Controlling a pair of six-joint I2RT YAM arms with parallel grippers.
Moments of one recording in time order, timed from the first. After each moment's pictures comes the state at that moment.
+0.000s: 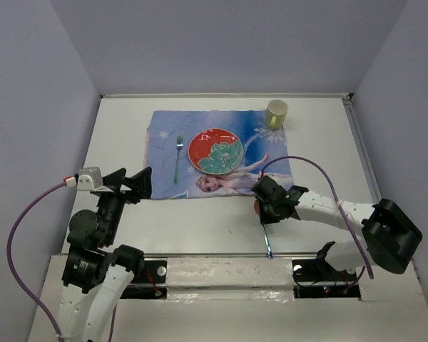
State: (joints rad) left arm -0.33 0.20 0.65 -0.33 -0.15 -0.41; right arm 0.82 1.36 0.69 -0.52 0.16 0.67
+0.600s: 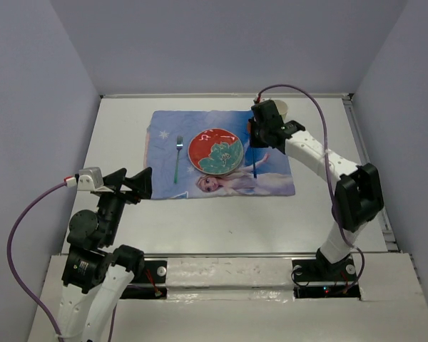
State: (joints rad) left arm -0.33 0.20 0.65 -0.33 -0.15 -0.40; right arm 0.55 1.68 1.41 -0.52 0.22 0.39
